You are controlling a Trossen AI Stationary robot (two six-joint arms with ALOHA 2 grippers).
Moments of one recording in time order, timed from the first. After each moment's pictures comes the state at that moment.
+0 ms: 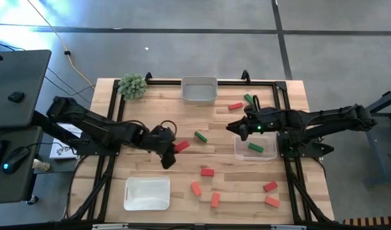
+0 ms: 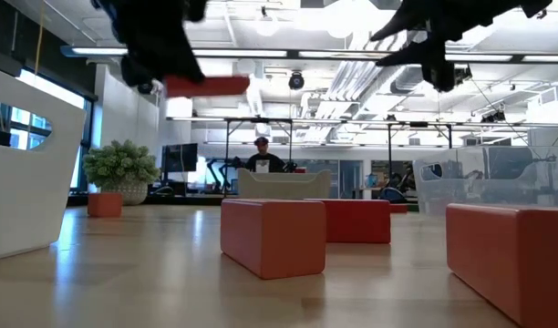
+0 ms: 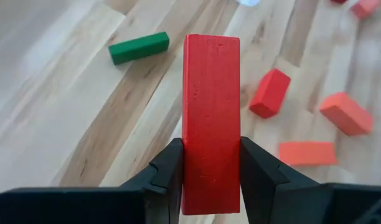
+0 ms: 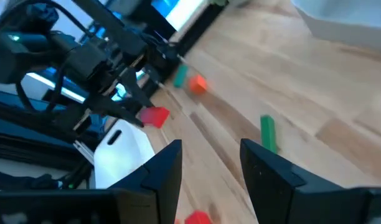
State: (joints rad) left arm -0.17 1.34 0.95 -0.54 -0.27 -0.70; right arm 0.03 0.94 0.67 -0.12 0.12 0.85
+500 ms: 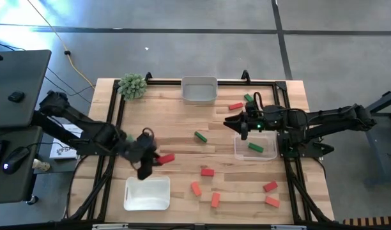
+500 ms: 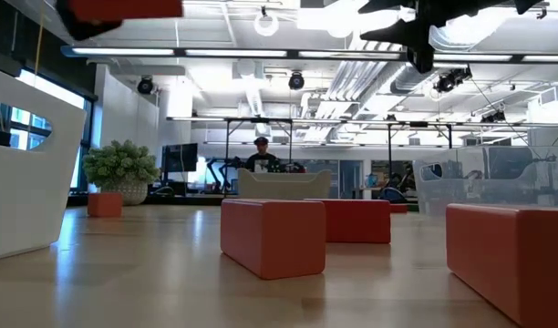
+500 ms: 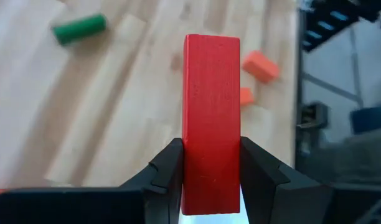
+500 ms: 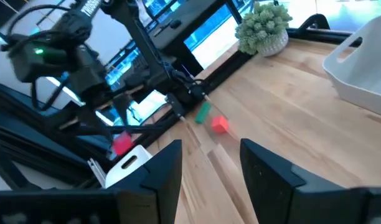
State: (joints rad) left arm -0.40 1.13 0.95 -0.68 -0.24 -0.77; right arm 0.03 0.94 0.67 0.06 0.16 0.70
